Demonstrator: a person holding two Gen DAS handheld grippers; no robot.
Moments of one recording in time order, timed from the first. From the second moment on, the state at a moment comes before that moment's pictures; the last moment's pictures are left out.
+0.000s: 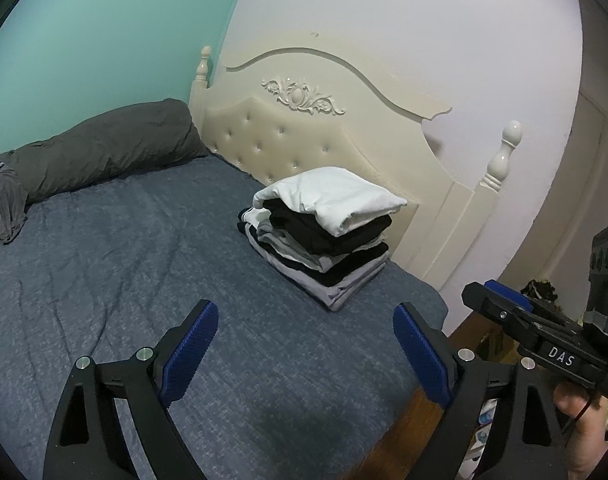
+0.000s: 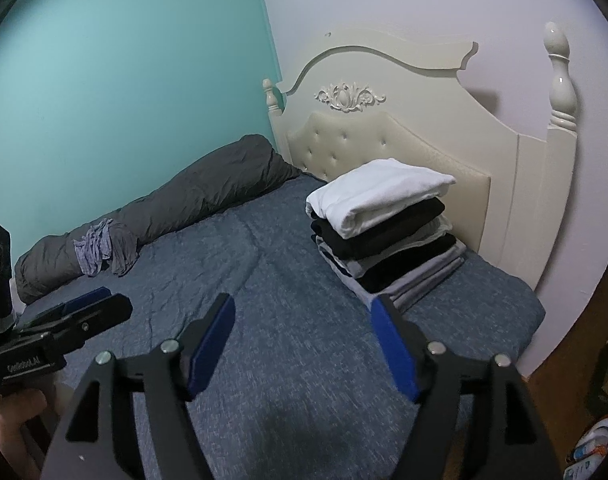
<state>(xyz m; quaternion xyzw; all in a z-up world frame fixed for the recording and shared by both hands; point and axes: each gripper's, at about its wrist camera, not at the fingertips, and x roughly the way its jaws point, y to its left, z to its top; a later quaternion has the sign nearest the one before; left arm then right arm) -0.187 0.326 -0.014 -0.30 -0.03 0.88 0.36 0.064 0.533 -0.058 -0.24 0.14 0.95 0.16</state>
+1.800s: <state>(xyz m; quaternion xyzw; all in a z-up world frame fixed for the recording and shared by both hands) -0.122 0.308 -0.004 -0.30 -0.01 0.89 0.36 0.145 0.503 -0.050 -0.23 0.14 0.94 0.19</state>
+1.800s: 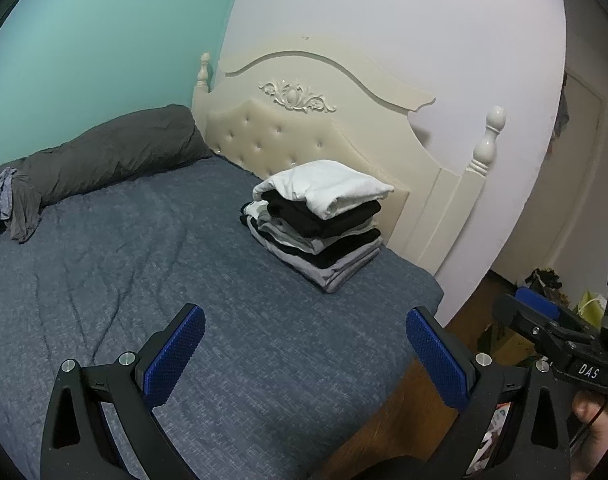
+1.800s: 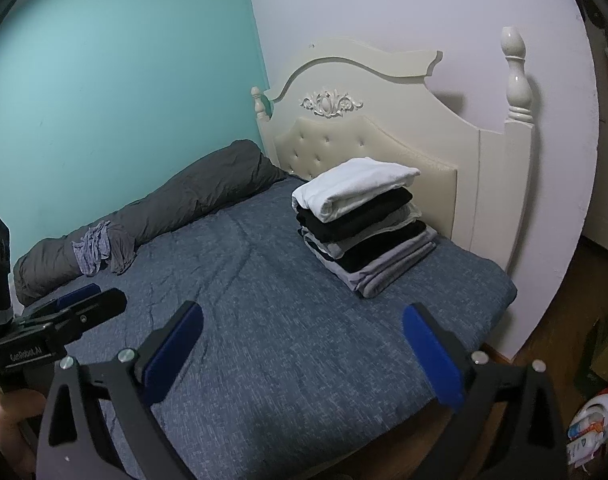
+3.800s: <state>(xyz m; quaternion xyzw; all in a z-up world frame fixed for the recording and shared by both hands) -0.085 0.295 -0.026 -0.29 0.03 0.90 0.34 0.168 0.489 -0.076 -0.24 0.14 0.94 0.20</state>
